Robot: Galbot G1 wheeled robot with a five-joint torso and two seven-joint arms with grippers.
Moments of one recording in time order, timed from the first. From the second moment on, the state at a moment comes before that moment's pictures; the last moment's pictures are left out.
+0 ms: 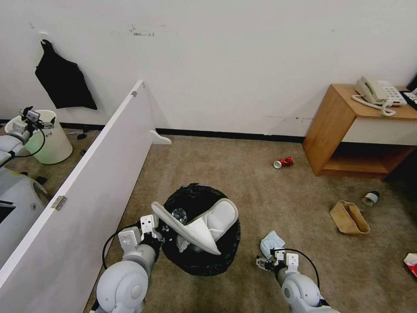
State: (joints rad) left arm 1.44 -1.30 -0.34 -2.18 -0.73 0.61 -0.47; right arm -1.27 1.19 0.24 1.46 0.63 -0.42 0.29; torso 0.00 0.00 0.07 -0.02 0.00
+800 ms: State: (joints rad) left arm 1.44 -1.31 -0.35 -2.17 -0.72 0.61 -0.47; right arm -1.18 1.20 0.22 1.37 0.61 -0.38 0.26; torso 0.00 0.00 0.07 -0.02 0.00
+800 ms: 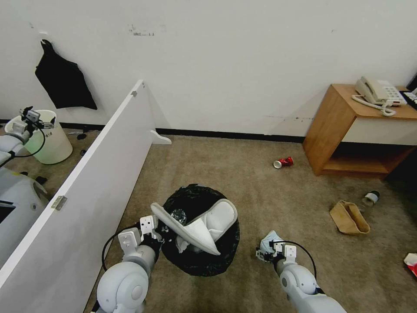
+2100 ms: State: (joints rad) left arm 1.44 -1.30 -0.35 -2.16 -0.72 0.61 -0.47; right arm -1.15 1.21 0.26 1.30 0.58 -0.35 0.25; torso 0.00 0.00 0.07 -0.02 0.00
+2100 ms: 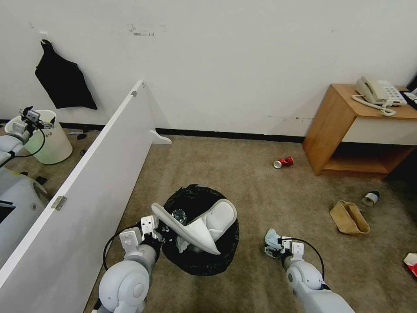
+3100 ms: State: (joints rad) left arm 1.44 -1.31 -0.34 -2.15 -0.71 0.60 -0.46; right arm -1.14 1.20 0.23 1.31 0.58 -0.31 0.23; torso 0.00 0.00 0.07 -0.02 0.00
